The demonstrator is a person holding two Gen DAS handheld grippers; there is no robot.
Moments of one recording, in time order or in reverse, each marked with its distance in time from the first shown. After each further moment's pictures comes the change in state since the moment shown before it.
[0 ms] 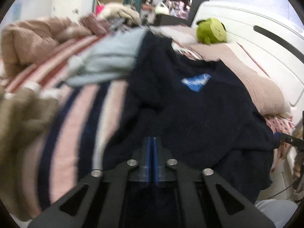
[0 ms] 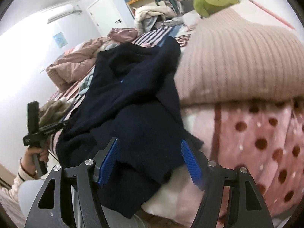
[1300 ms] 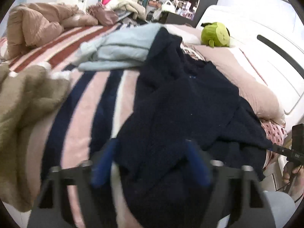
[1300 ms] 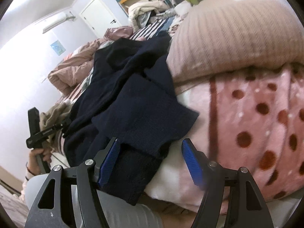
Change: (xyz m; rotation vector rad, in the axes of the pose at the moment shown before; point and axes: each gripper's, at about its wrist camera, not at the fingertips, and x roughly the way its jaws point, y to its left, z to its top) left arm -0.014 0.034 -0.014 -0.102 0.050 -0.109; right arm 0.005 -0.010 -0.025 0.086 0.054 0.080
